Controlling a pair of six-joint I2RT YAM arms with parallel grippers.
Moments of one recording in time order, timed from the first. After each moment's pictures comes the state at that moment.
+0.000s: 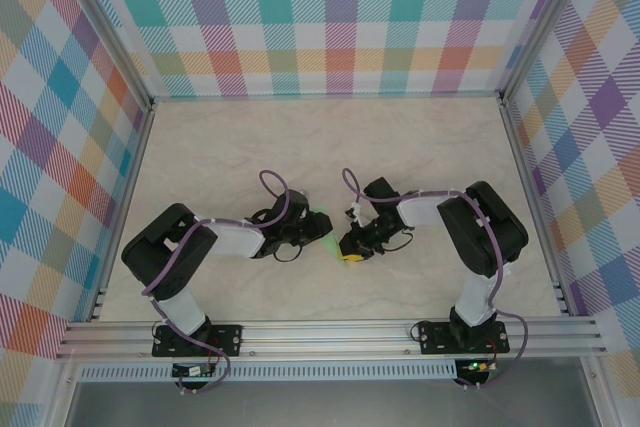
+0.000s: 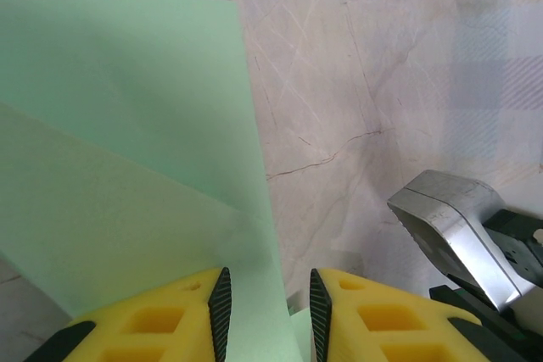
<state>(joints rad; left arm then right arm) -0.72 1.70 0.67 0.28 0.20 -1.05 0.56 1.82 0.85 -0.38 -0.87 0.47</state>
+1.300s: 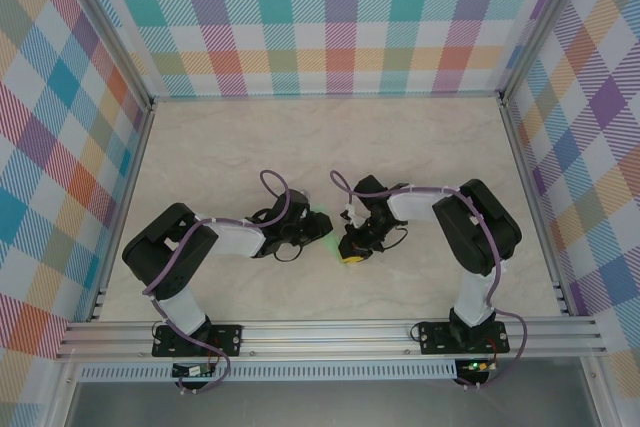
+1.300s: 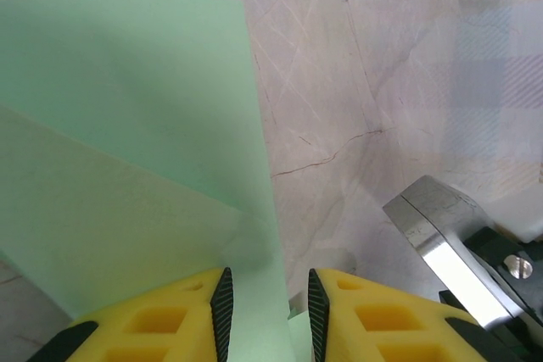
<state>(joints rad) -0.72 1.71 0.67 0.28 0.20 -1.05 0.62 1.85 0.96 -0.59 -0.72 0.40</state>
